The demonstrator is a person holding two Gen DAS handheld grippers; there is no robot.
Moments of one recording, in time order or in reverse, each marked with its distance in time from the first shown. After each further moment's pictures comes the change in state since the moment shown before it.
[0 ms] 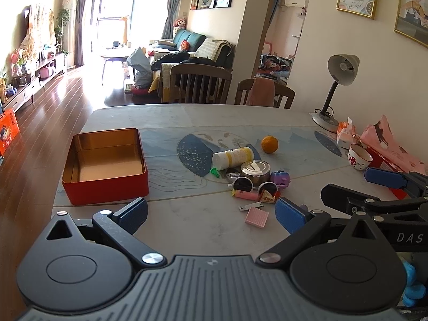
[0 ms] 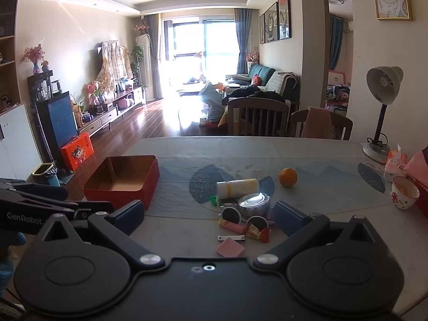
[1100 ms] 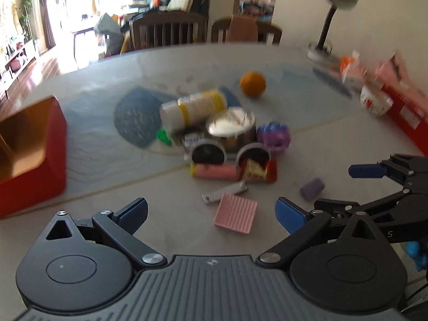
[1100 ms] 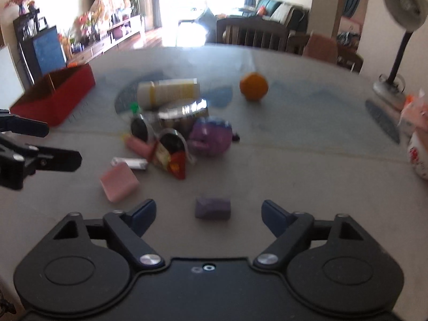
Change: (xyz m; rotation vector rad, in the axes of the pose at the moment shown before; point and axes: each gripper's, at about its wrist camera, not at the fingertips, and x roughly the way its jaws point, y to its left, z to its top) left arm 0.203 -0.077 -0.020 0.132 0.245 -0.010; right arm 0.144 -0.145 -0.070 -0.077 0.362 0.023
